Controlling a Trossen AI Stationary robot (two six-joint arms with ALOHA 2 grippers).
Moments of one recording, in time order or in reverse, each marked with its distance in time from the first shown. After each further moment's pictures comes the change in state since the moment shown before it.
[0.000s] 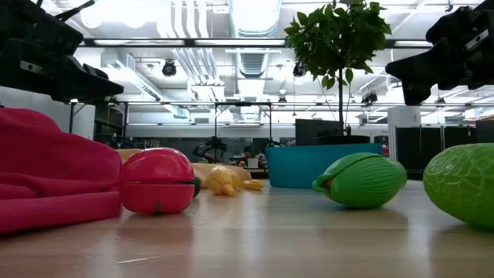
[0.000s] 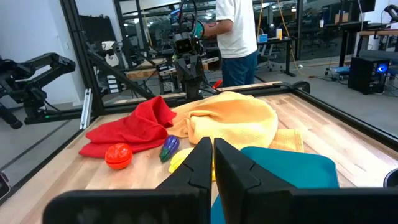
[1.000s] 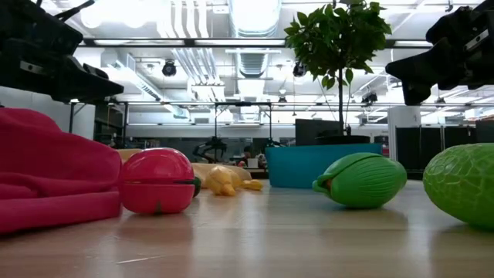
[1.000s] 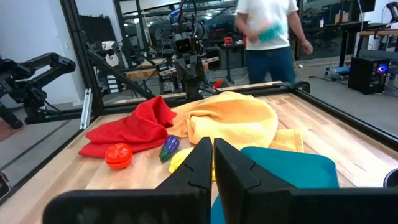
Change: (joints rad) left arm 0.000 0.000 0.000 0.007 0.000 0.018; right arm 0.000 0.000 0.000 0.000 0.000 0.000
